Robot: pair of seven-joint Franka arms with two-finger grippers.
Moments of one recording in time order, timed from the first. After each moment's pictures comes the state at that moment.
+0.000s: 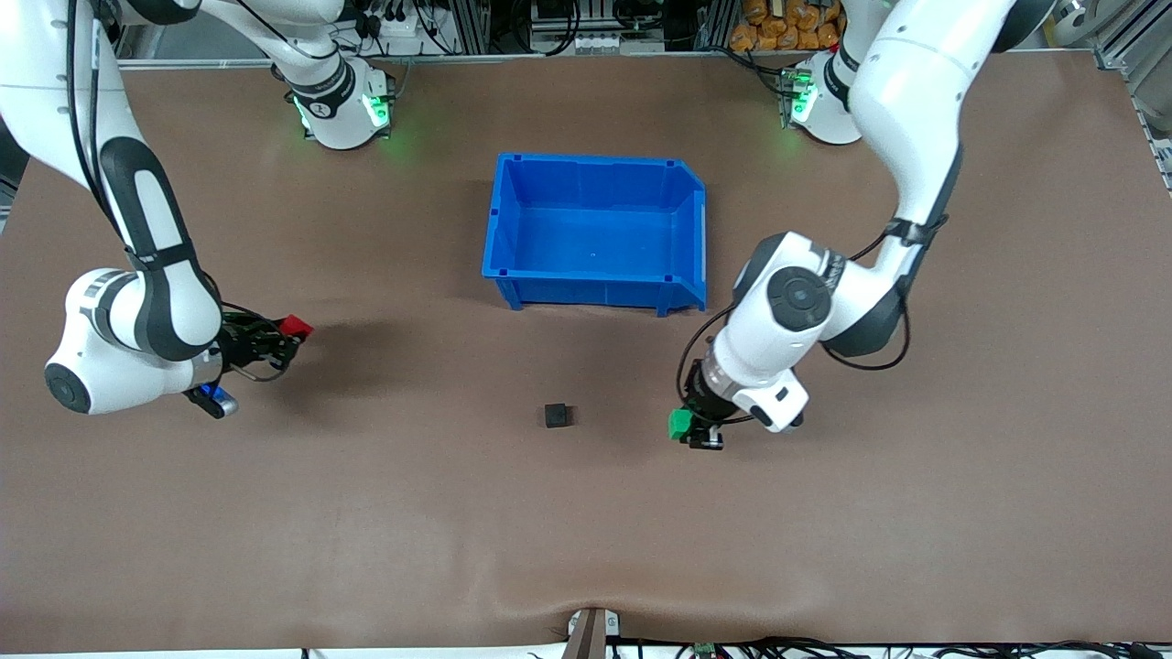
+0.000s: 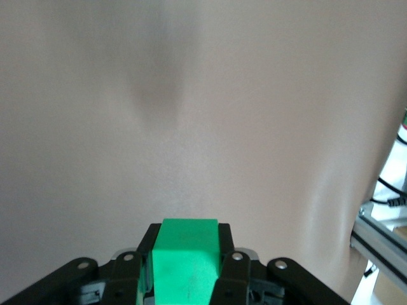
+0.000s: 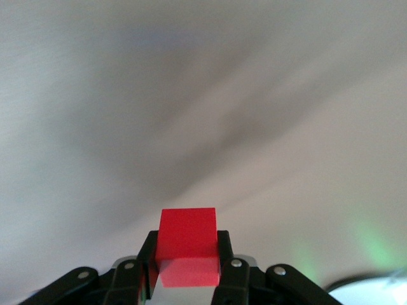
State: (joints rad) left arm -0.36 0.71 -0.19 -1.42 0.07 2.37 -2.12; right arm -0.13 0.56 0.06 -1.71 0.27 1.71 0.54
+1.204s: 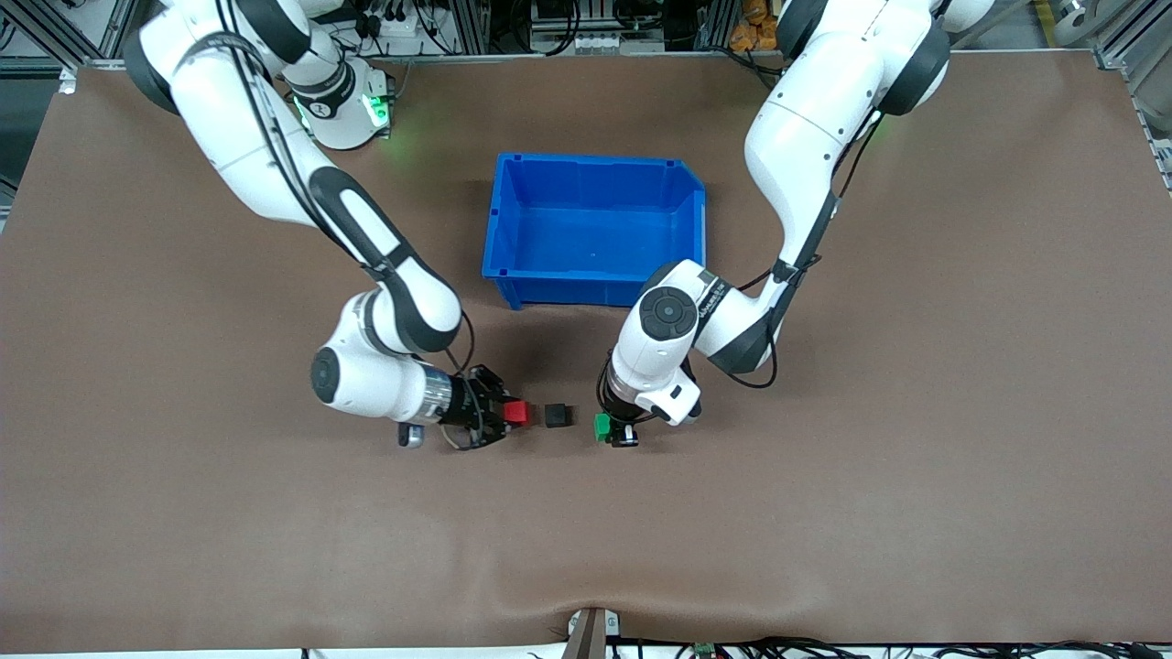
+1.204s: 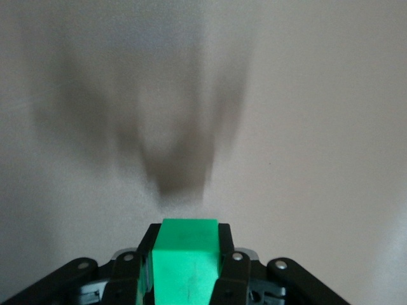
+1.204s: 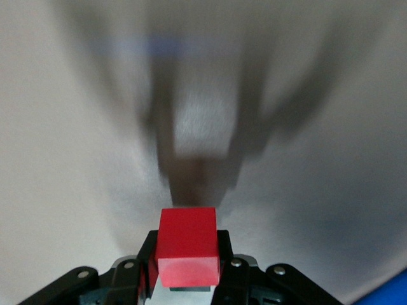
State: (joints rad) left arm -0.58 0.98 -0.09 -1.20 0.06 2.43 -2.34; right arm 0.22 0.88 0.27 -1.48 0.58 2.47 1.42
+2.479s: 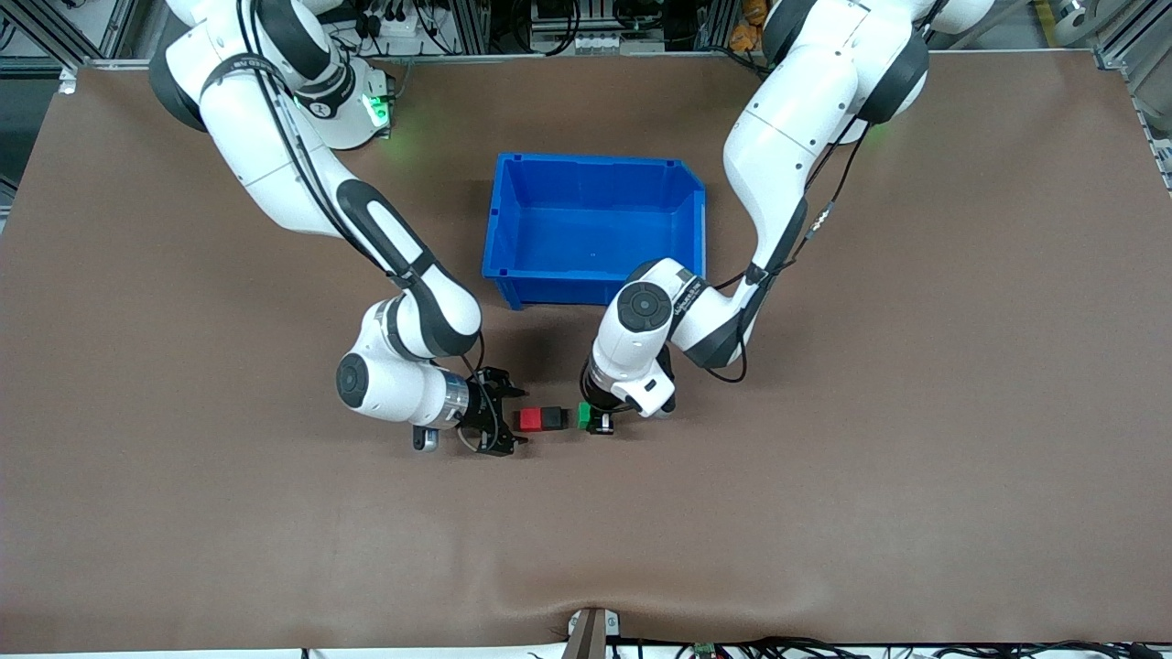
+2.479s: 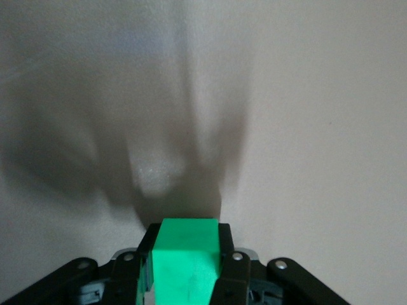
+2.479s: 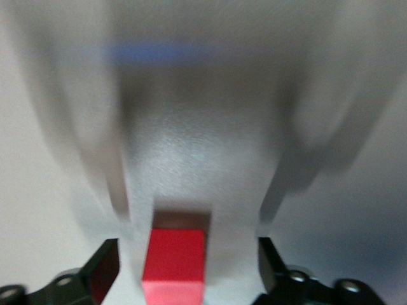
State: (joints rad) left arm -0.63 1.03 -0.09 -1.20 0.06 2.50 -2.25; right arm 0.24 0.90 0.23 -1.42 0.52 2.36 1.44
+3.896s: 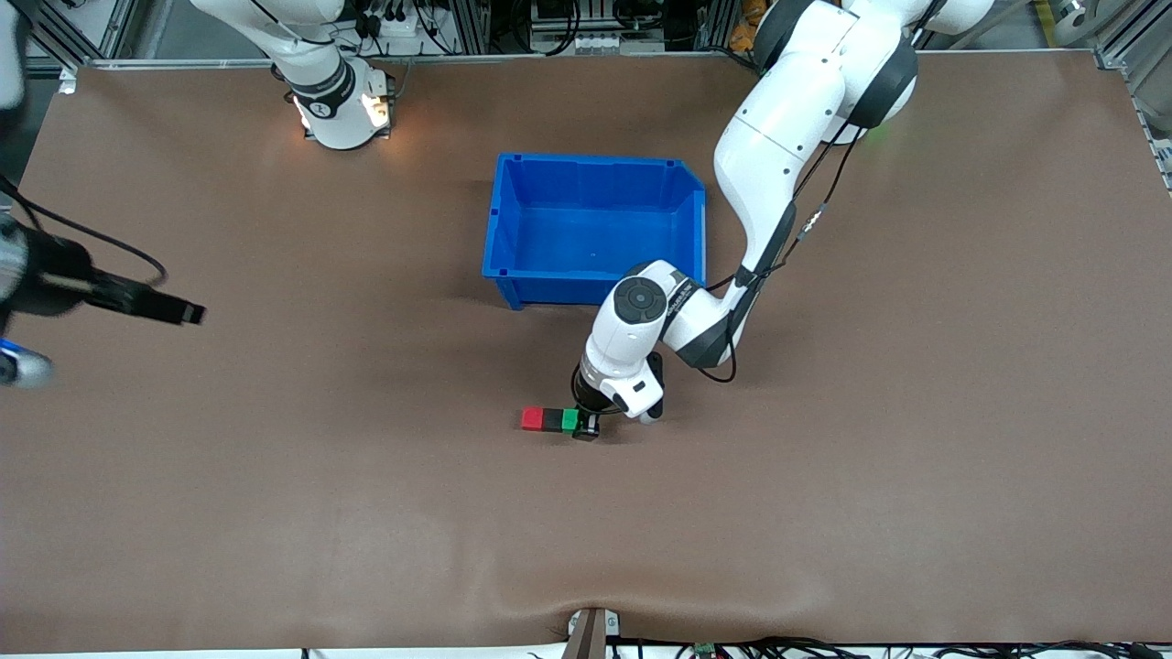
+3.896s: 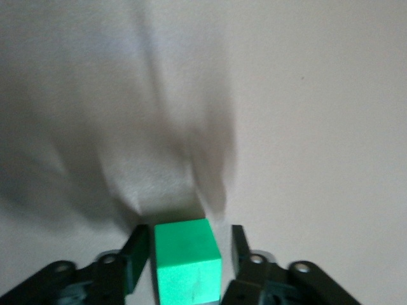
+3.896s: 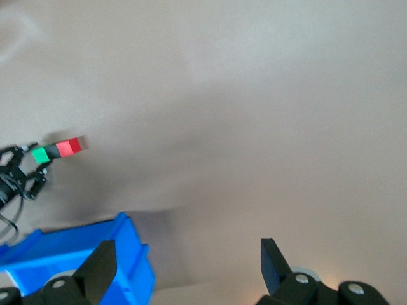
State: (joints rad) left arm -0.65 1.07 -0.06 -1.18 0.06 2.62 -2.18; right arm -0.13 0.36 0.19 -1.06 0.08 1.28 0.33
